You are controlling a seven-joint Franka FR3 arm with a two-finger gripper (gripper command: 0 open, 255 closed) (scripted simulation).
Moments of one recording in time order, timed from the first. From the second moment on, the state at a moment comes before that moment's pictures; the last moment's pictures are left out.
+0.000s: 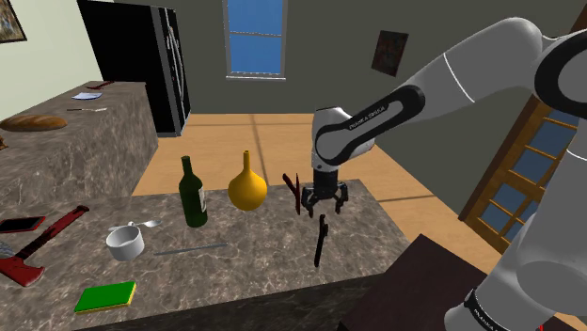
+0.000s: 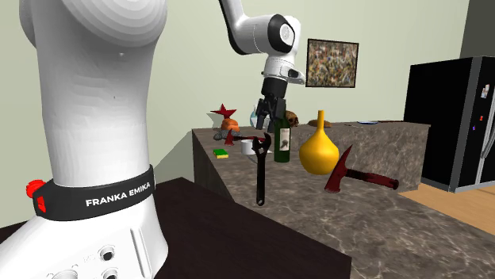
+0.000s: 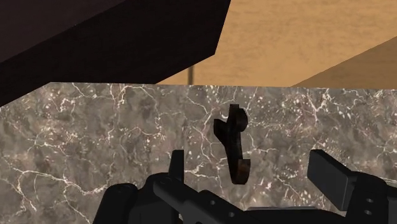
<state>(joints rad) 0.03 0.14 0.14 -2.25 0.12 2.17 0.56</state>
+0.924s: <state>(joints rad) 0.03 0.14 0.14 -2.25 0.12 2.17 0.56</state>
